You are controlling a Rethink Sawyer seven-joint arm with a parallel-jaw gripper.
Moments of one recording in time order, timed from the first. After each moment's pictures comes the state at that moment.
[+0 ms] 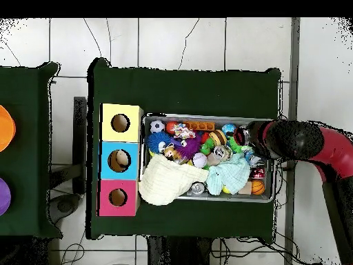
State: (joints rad) arm -1.07 -0.56 0.81 1.51 -0.50 0.96 1.28
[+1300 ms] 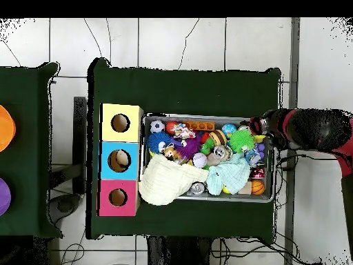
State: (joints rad) arm -1.09 -0.55 0.86 1.39 -0.51 1.02 1.24
